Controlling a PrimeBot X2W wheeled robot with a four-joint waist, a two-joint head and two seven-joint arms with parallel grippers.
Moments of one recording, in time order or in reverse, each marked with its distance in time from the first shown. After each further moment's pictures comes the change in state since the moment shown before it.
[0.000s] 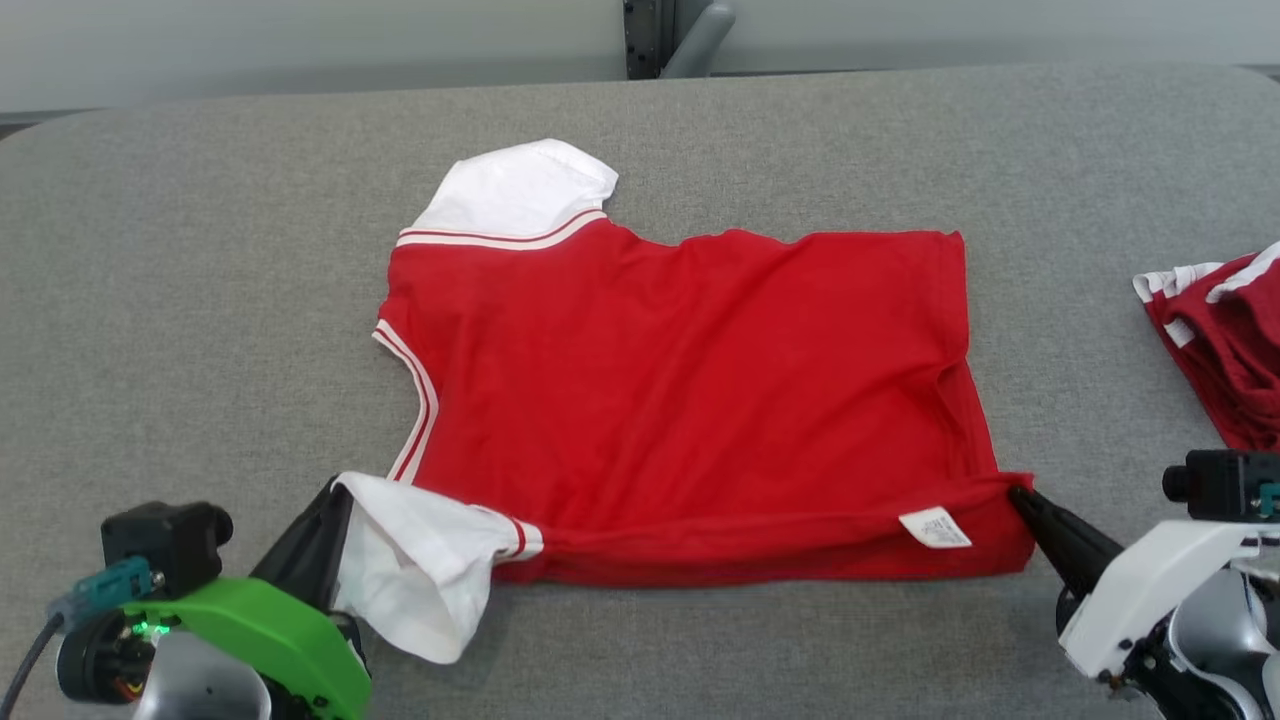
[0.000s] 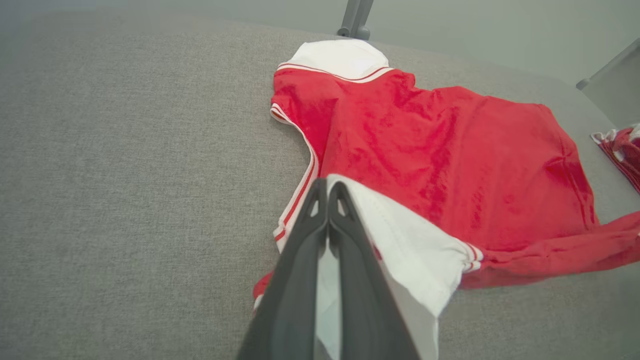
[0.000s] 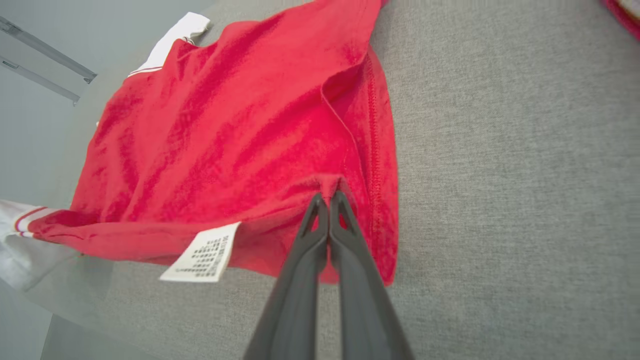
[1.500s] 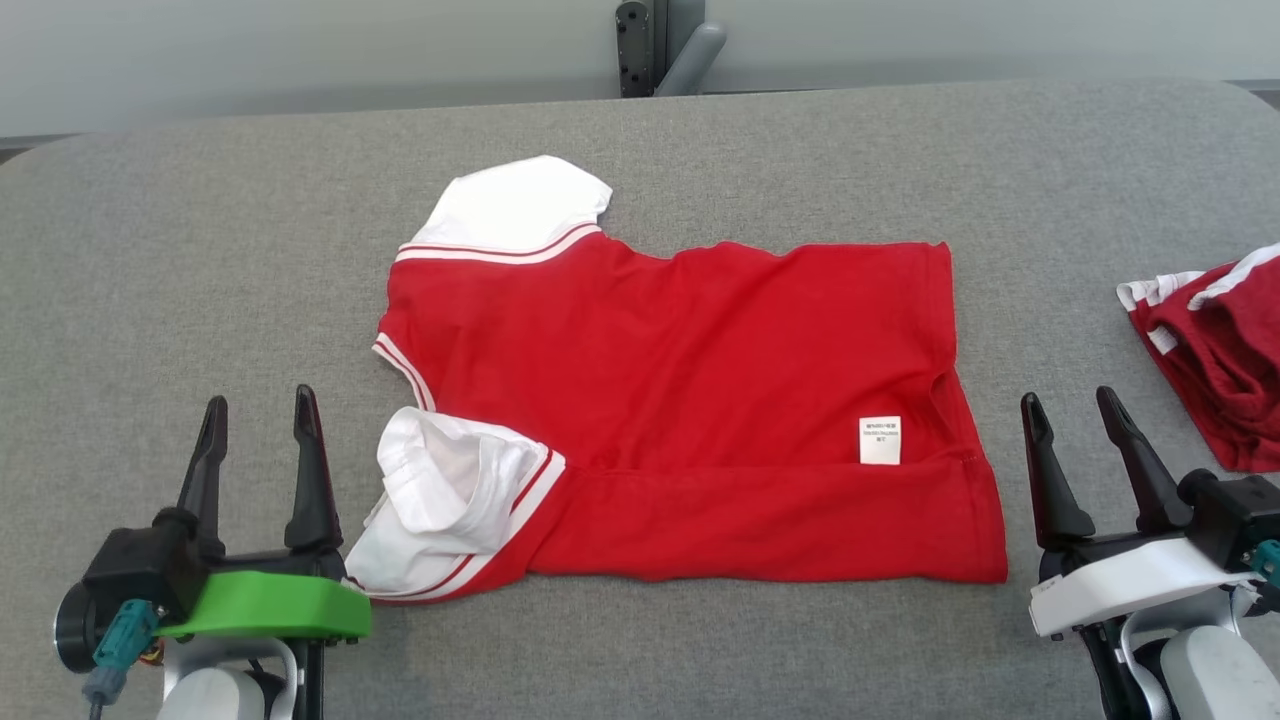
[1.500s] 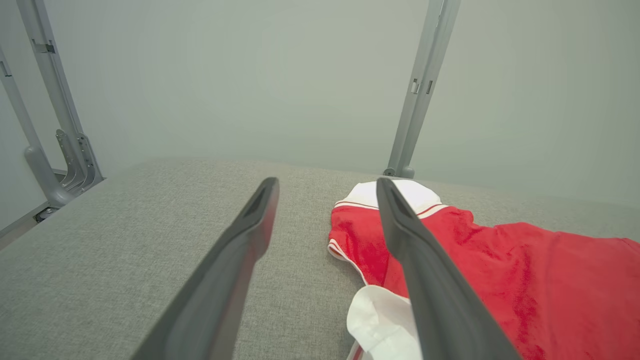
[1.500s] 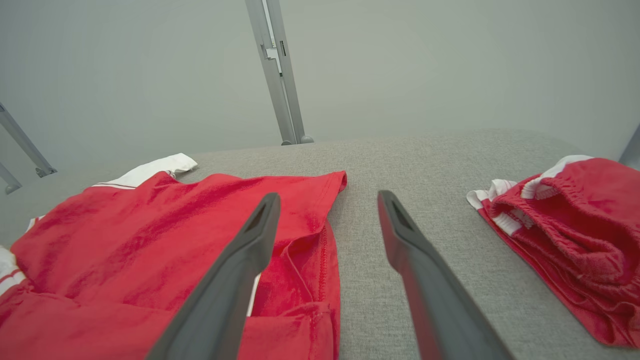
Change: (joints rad) left arm -0.159 -0.289 0.165 0.410 0.297 -0.134 -0.531; right arm -0.159 0.023 0.066 0.325 -0.304 0.000 -0.759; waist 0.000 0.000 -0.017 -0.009
